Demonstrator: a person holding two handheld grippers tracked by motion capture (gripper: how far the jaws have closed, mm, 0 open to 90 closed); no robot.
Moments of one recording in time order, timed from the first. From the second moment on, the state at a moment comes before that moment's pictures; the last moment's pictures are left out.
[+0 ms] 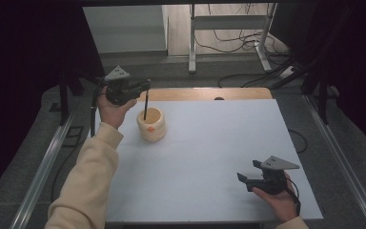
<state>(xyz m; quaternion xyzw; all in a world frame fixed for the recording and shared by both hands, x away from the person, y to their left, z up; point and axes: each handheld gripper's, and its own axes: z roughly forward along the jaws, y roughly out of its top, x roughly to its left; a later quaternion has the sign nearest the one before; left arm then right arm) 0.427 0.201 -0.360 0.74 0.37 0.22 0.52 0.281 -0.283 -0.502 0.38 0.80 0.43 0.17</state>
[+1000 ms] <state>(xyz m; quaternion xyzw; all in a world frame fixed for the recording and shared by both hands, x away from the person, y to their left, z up) 0.440 0.200 -0.420 0.74 0.38 0.19 0.52 0.281 -0.284 -0.502 0.38 0.80 0.43 0.17</state>
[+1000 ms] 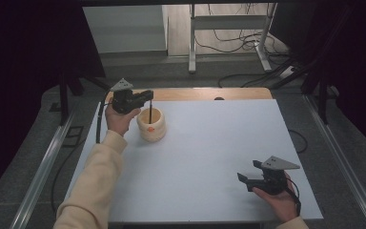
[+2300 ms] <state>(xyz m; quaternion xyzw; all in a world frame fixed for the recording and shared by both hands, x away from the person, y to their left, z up) 0.293 0.224 -0.458 0.78 0.39 0.19 0.45 0.284 -0.282 -0.504 0.38 0.81 0.42 0.17</state>
